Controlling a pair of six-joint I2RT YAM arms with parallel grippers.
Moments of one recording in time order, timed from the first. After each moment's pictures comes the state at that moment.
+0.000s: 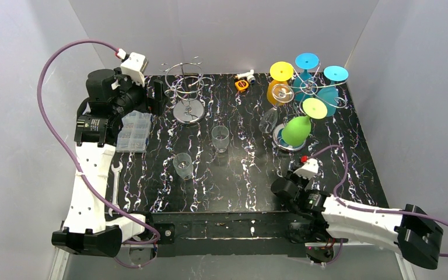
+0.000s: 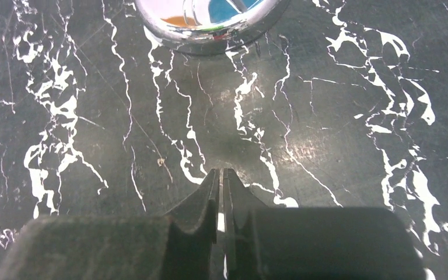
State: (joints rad) left arm -0.07 1.16 1.54 -0.75 0.33 0.13; right arm 1.08 0.81 0.25 -0.35 1.01 1.04
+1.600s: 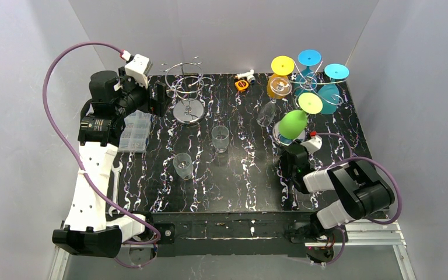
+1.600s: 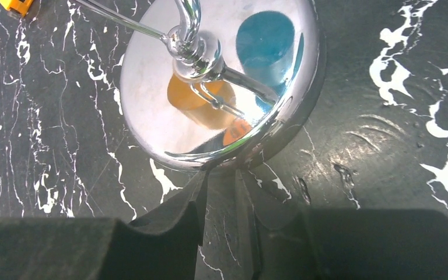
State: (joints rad) left arm -0.07 1.16 1.48 -0.66 0.39 0.17; right arm 0.44 1.49 0.26 0.72 0.53 0.78
